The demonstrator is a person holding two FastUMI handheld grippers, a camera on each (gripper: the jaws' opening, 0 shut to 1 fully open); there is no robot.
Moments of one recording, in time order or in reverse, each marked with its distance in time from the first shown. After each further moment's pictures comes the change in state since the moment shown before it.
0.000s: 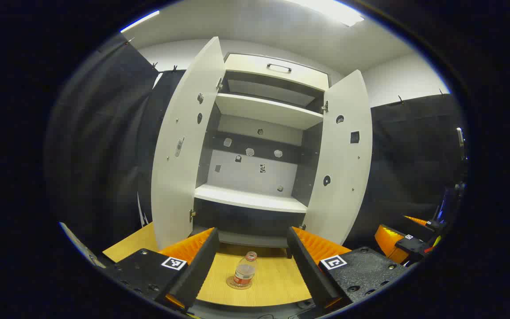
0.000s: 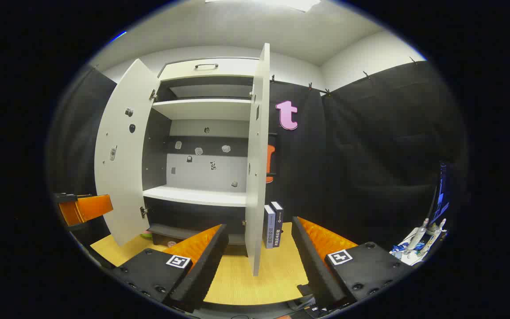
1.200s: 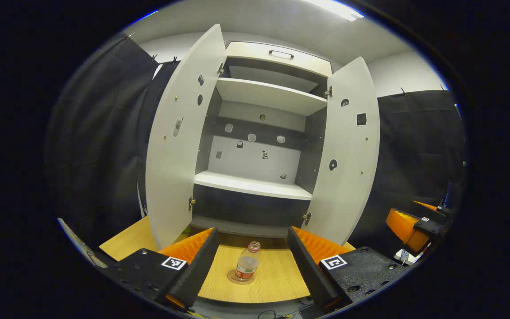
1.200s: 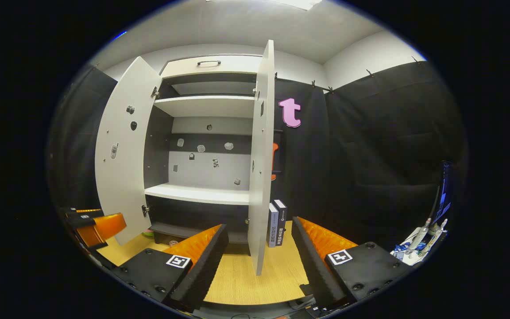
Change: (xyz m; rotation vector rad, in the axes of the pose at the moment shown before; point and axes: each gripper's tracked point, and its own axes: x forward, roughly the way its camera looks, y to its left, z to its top) left arm 0.021 0.007 -0.051 -0.002 0.077 0.007; right arm 0.009 0.005 -0.003 -0.005 0.017 0.012
